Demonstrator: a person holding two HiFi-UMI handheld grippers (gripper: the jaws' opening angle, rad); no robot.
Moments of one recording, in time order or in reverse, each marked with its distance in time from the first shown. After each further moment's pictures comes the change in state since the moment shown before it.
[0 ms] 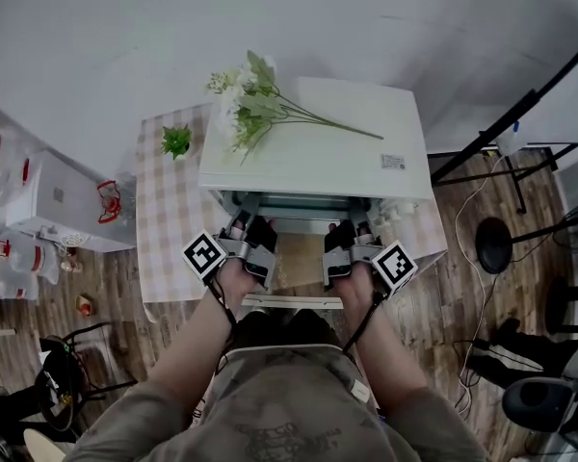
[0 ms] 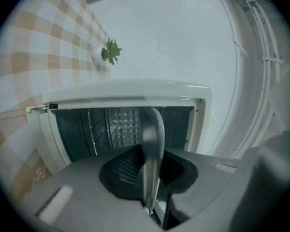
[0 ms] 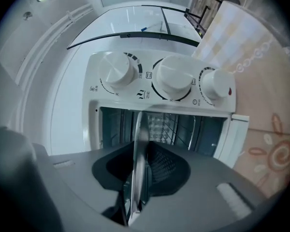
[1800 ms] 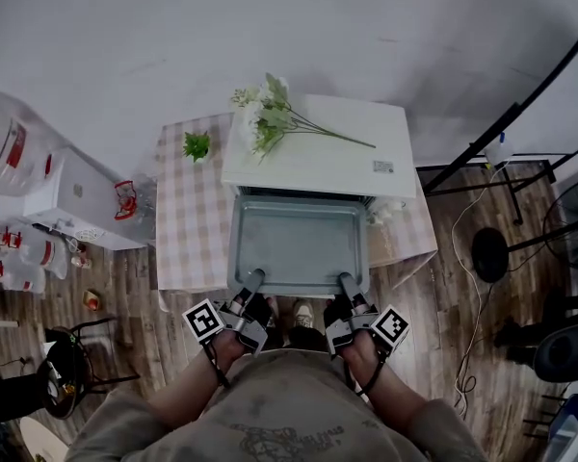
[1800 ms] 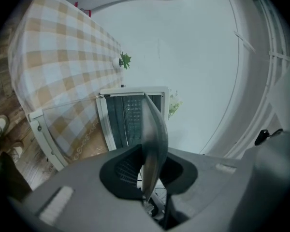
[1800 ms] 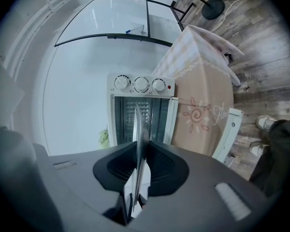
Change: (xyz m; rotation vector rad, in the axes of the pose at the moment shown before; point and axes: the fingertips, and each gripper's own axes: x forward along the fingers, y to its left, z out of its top) left arm -0.166 -0.030 -0.077 -0.058 0.123 0.121; right arm -0.168 -0.010 -0.059 0.108 0.178 -0.195
